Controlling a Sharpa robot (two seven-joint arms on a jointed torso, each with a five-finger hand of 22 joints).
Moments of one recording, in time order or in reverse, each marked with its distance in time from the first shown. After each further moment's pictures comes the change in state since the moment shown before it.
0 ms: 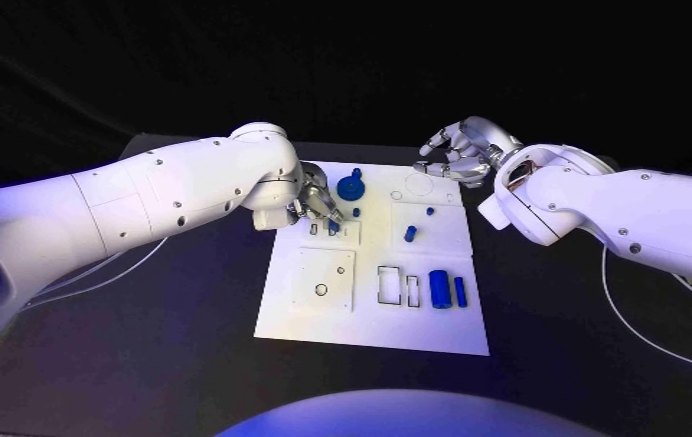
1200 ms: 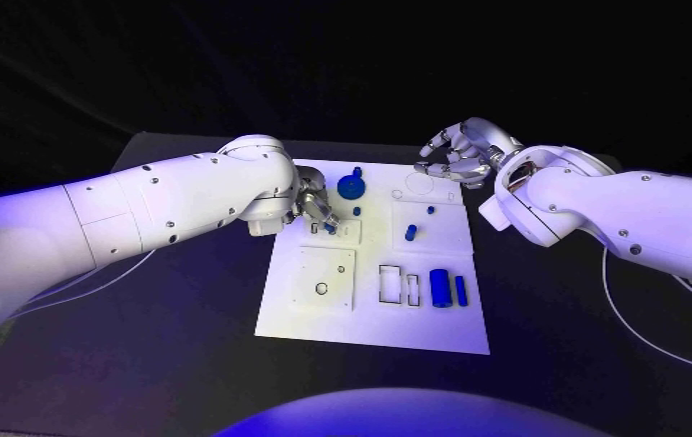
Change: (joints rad) left arm -0.020 -0.040 -0.012 0.055 -0.142 -0.065 0.060; left_hand -0.013 -0.013 0.000 0.000 0.023 0.025 -0.010 -0.003 0.000 0.022 -0.010 0.004 0.018 0.000 -0.007 0.000 0.000 0.000 0.014 -0.007 0.012 0.000; right arm -0.006 0.001 0.000 -0.001 0.000 0.000 0.001; right_hand -0.008 0.000 0.003 0.003 0.004 0.000 0.000 0.004 -0.001 -0.004 -0.004 -0.004 0.000 0.000 0.000 0.000 0.000 0.000 0.000 0.000 -0.006 0.000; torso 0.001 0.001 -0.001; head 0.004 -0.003
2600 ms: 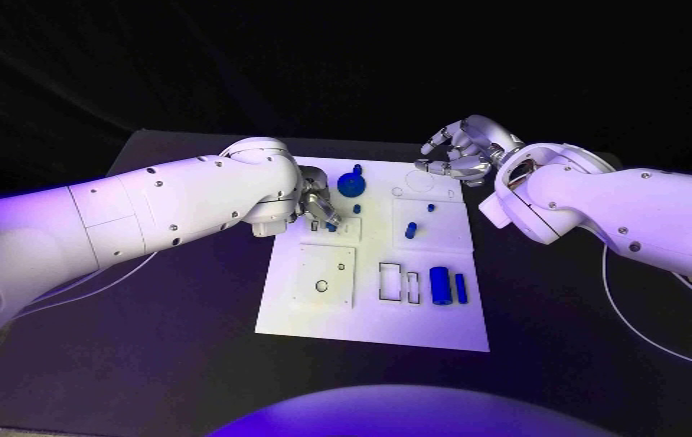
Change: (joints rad) left arm -0.011 0.006 0.000 0.010 -0.025 -0.025 -0.006; left_hand -0.007 -0.007 0.045 -0.045 -0.005 0.015 0.000 0.001 0.000 0.007 0.000 0.000 0.001 0.000 0.000 0.000 0.000 0.000 0.000 0.000 0.004 0.001; right arm -0.002 0.001 0.000 -0.006 -0.003 0.000 0.000; right_hand -0.005 0.005 0.000 0.000 0.000 0.000 0.000 0.000 0.000 0.000 0.000 0.000 0.000 0.000 0.000 0.000 0.000 0.000 0.000 0.000 0.000 0.000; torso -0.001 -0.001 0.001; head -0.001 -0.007
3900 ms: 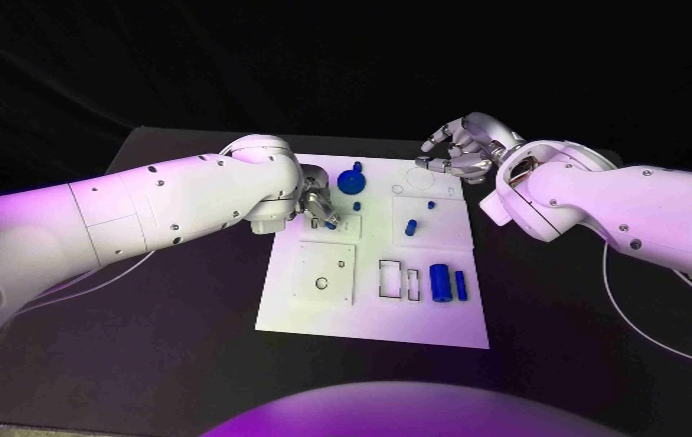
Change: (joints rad) left arm -0.001 0.003 -0.001 0.003 -0.036 0.022 -0.001; left_hand 0.000 0.000 0.000 0.000 -0.006 0.005 0.002 -0.003 0.000 0.000 0.000 0.000 0.002 0.000 0.000 0.000 0.000 -0.016 0.003 -0.004 0.000 0.000; right arm -0.001 -0.001 0.000 0.000 -0.001 0.000 -0.001; right_hand -0.007 -0.007 0.004 -0.004 0.004 0.000 0.000 0.004 -0.001 0.000 0.000 0.000 0.001 0.000 0.000 0.000 0.000 0.000 0.000 0.000 0.000 -0.001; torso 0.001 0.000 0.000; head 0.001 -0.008
